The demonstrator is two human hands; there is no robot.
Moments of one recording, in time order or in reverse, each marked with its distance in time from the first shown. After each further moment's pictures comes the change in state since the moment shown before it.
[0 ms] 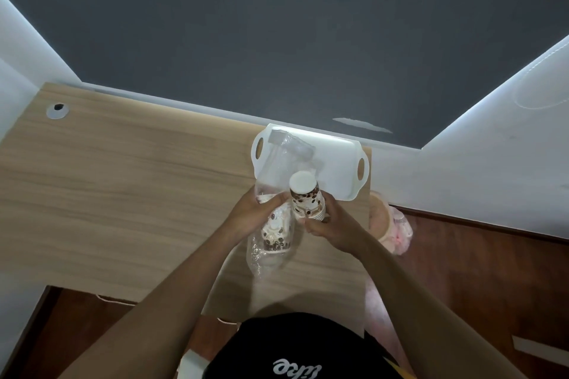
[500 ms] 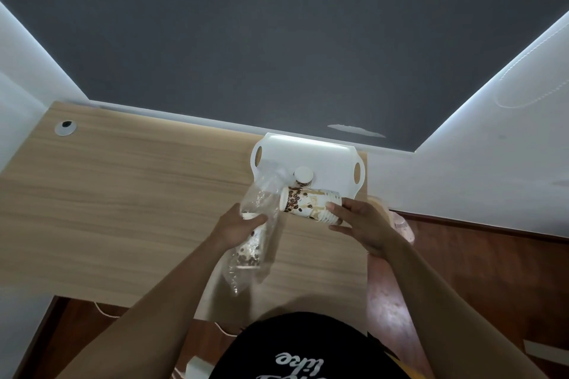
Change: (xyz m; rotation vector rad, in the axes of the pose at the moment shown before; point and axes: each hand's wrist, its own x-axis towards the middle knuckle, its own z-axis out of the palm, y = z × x) left_hand -0.005 -0.036 -0.028 0.347 0.107 -0.114; right_hand -0.030 -0.001 -0.040 0.439 0.097 0.071
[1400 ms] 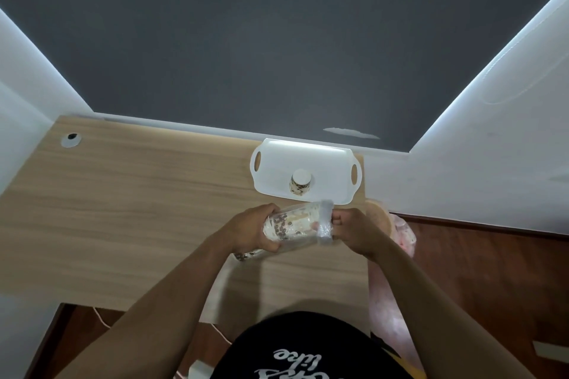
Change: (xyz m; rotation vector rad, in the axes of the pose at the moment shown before) left_hand -0.013 0.023 0.004 0.420 -0.245 0.411; right_hand -0.016 0.011 0.011 -0.477 -0.024 -0.097
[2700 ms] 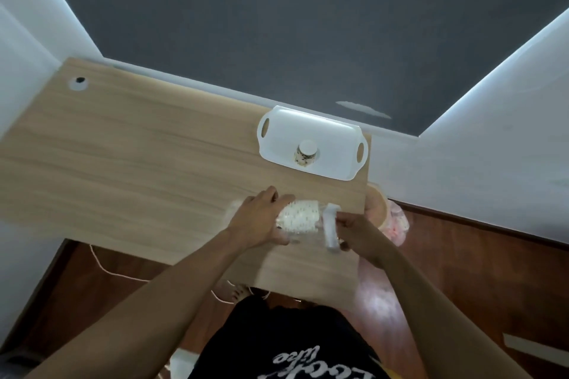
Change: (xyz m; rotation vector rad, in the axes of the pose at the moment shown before) left_hand -0.041 0.017 0.070 0.362 0.139 0.050; right_hand -0.040 0.054 0.016 -0.092 -0.043 0.204
